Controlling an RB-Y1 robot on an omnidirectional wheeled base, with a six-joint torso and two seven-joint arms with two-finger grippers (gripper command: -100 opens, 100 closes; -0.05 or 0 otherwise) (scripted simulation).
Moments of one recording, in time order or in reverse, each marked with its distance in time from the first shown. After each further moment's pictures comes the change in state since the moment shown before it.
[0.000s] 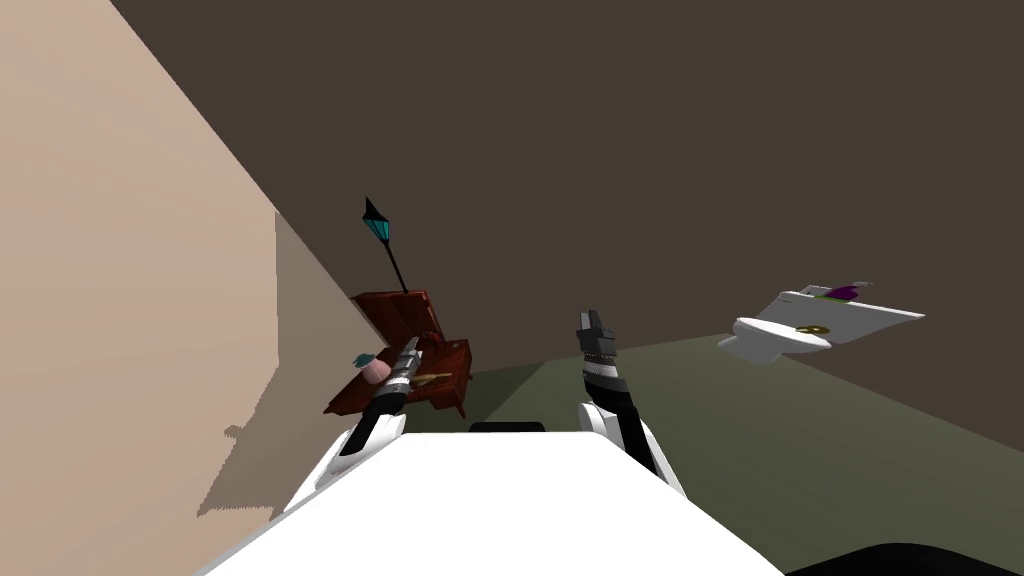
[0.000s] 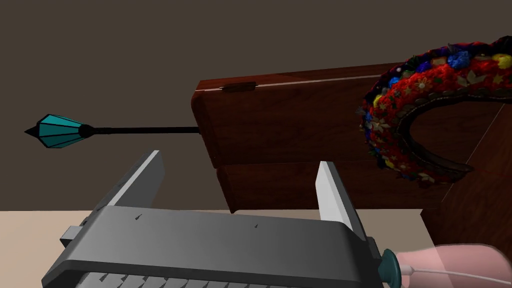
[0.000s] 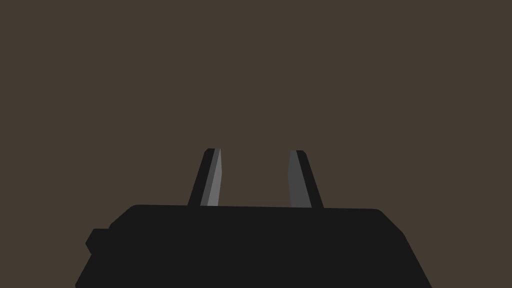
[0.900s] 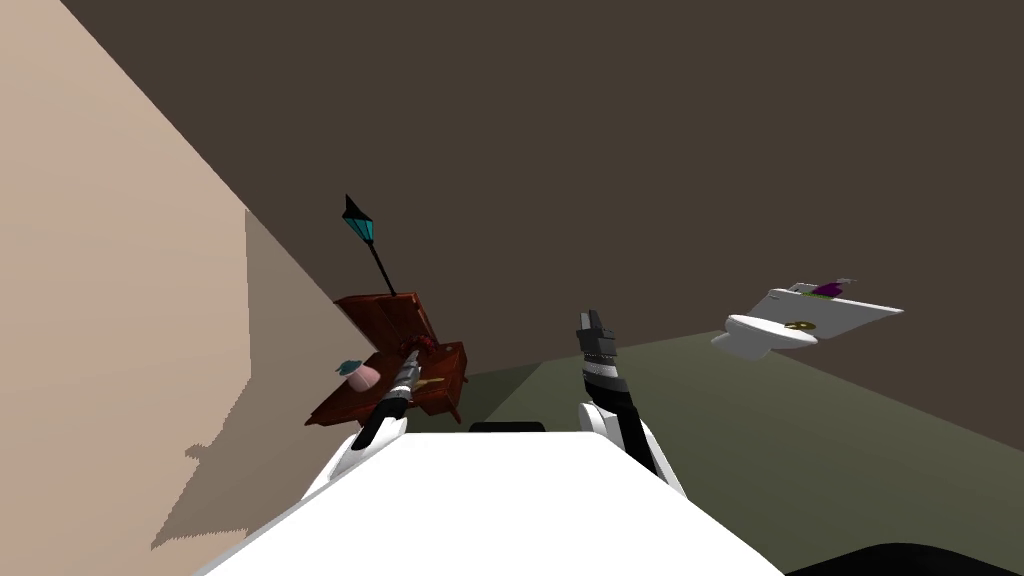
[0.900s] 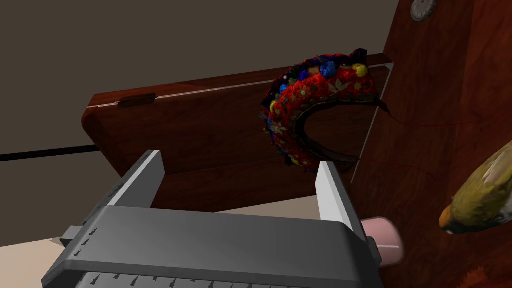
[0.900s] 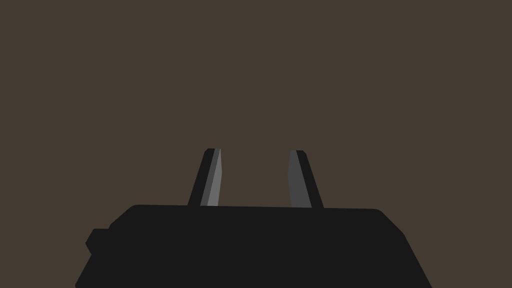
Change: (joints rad) left arm -0.077 0.009 0.030 0.240 0.013 0.080 0.013; right arm 0.000 0.000 0.000 0.000 0.000 0.000 0.000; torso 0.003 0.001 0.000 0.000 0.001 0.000
